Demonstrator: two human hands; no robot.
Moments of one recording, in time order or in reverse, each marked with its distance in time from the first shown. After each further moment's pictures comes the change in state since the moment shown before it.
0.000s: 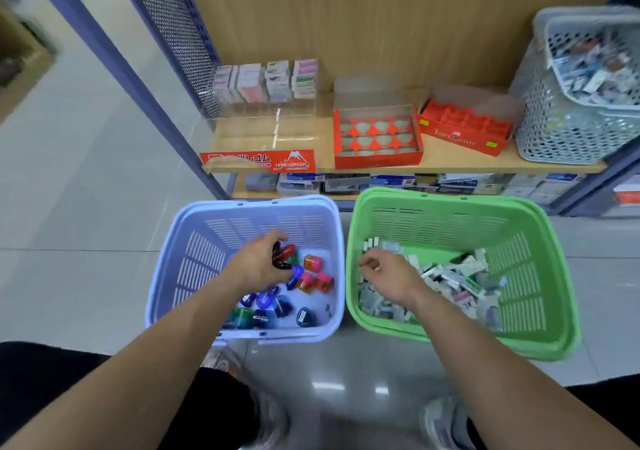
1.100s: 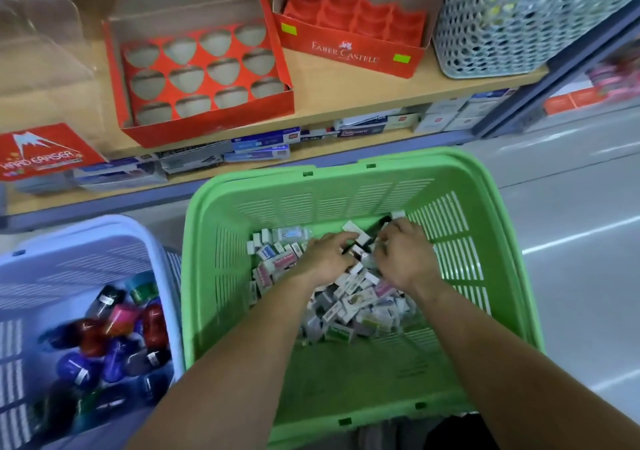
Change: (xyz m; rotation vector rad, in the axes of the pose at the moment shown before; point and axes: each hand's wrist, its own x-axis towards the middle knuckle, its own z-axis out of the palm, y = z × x) left_hand 0.206 0.182 0.272 -0.174 -0.583 0.103; right_hand 0.071 0.229 -0.062 -0.456 0.198 0.388
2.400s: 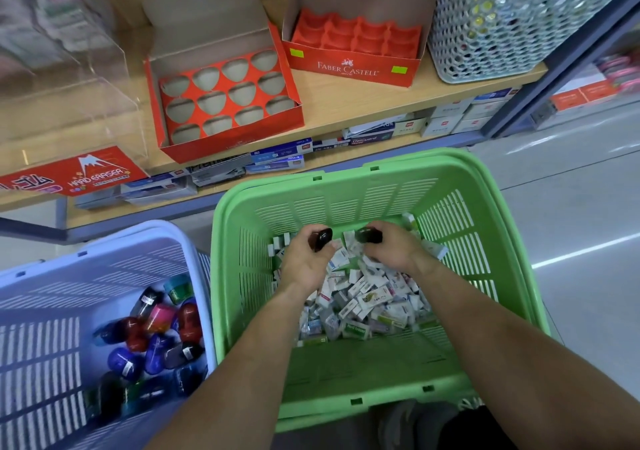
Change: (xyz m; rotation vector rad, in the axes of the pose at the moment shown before) left_hand -0.056 -0.015 -0.022 -0.429 0.474 0.019; right_hand 0.012 -0.022 -0.010 0.573 -0.264 0.013
